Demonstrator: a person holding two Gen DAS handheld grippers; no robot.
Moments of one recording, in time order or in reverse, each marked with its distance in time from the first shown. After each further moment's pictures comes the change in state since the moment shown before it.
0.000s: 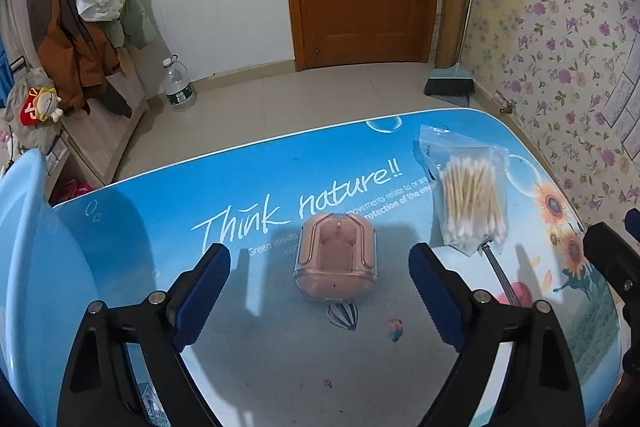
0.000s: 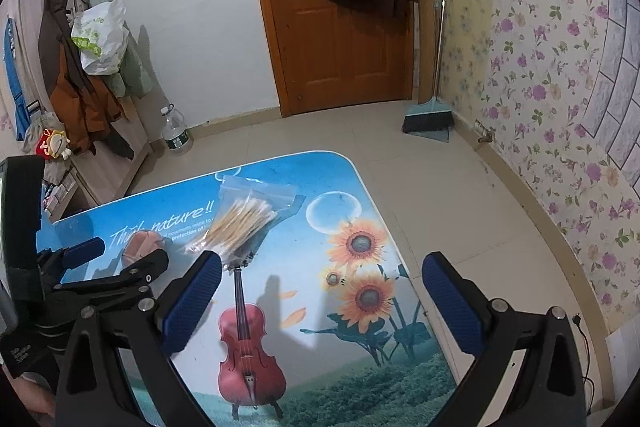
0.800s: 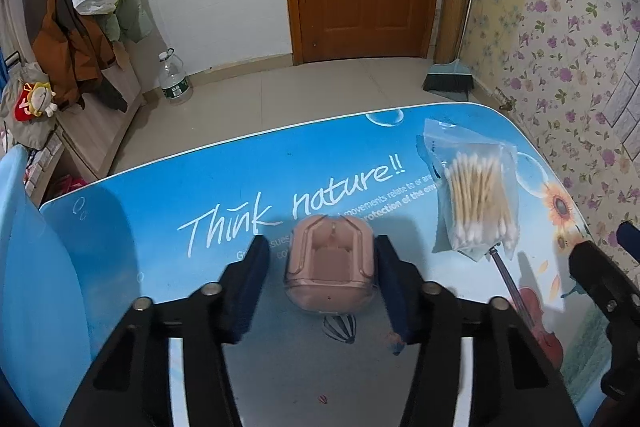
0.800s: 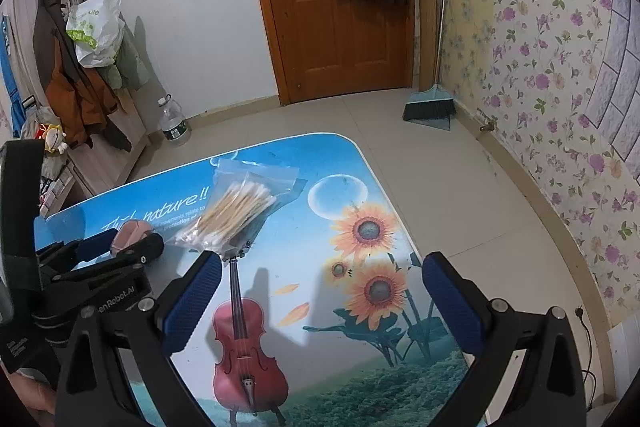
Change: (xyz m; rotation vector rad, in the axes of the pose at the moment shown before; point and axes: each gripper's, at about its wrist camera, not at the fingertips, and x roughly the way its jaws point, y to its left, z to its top) left arm 0.012 -0.001 0.002 -0.007 0.019 -0.018; right arm 0.019 0.002 -0.005 0.005 0.040 -0.001
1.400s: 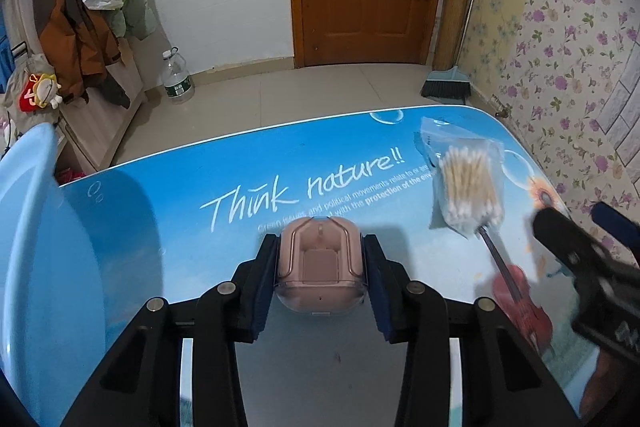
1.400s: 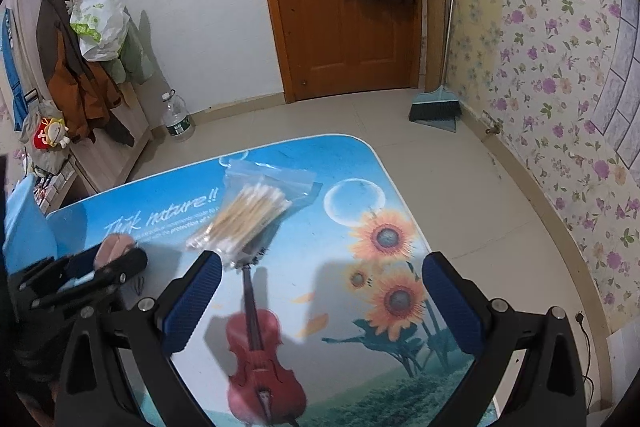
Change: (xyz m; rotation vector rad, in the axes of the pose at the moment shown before) left arm -0.028 0.011 -0.017 -0.022 -0.021 -0.015; right arm 0.010 0.011 0.007 -0.023 0.004 0.012
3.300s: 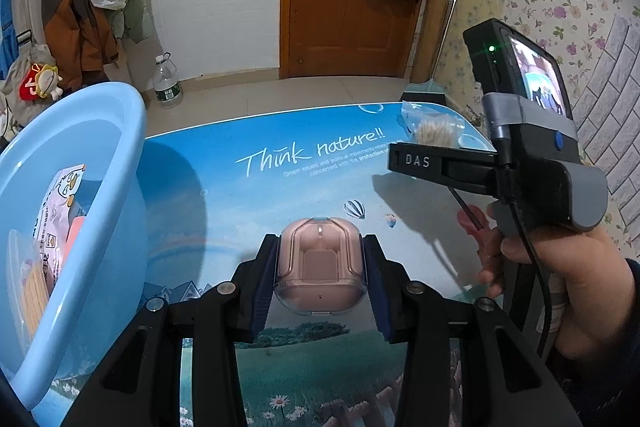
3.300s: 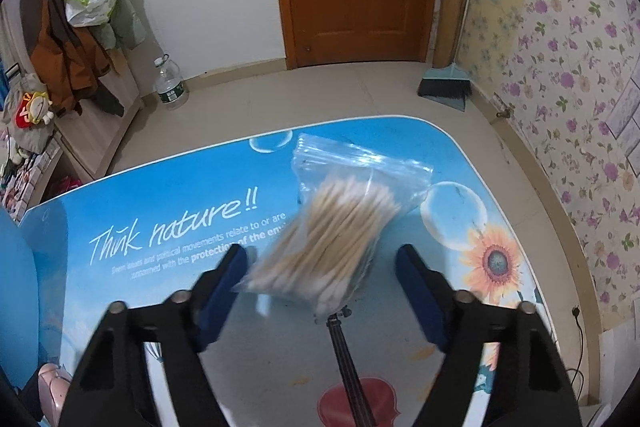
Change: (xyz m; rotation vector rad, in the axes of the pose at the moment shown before) left arm -0.061 0.032 -0.044 -0.013 -0.050 -0.093; right arm 0.079 0.062 0.031 -0.042 0.139 -0.035
